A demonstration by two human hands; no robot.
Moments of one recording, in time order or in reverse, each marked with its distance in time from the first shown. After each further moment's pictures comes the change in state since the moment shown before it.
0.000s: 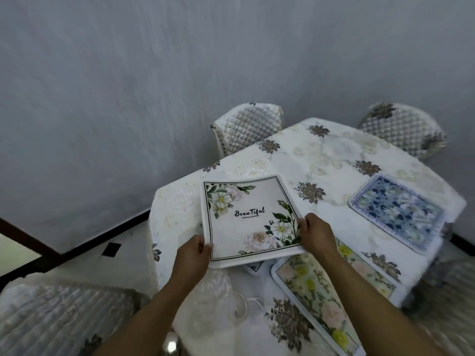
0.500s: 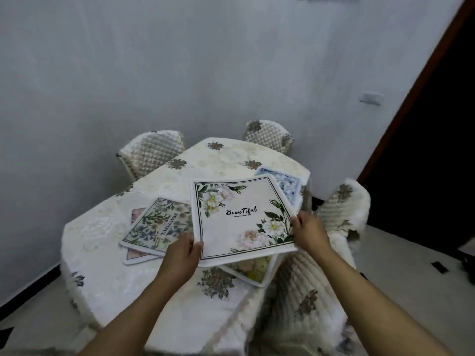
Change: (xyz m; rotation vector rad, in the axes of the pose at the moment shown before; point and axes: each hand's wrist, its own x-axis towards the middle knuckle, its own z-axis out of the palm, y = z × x) left_hand -0.165 0.103 0.015 0.010 -0.286 0.511; right_hand -0.241 0.081 -0.192 -0.065 0.342 0.267
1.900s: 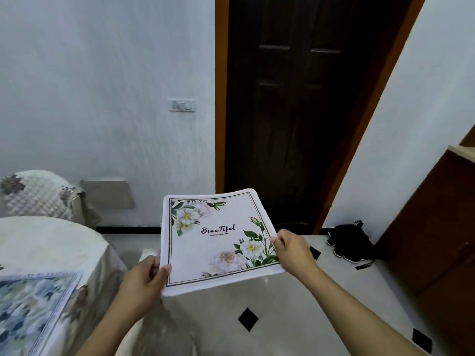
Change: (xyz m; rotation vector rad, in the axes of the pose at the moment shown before) left_hand 0.317 0.530 0.597 -0.030 -0.293 0.284; right_hand 0.348 0.646 -0.334 0.048 0.119 0.410
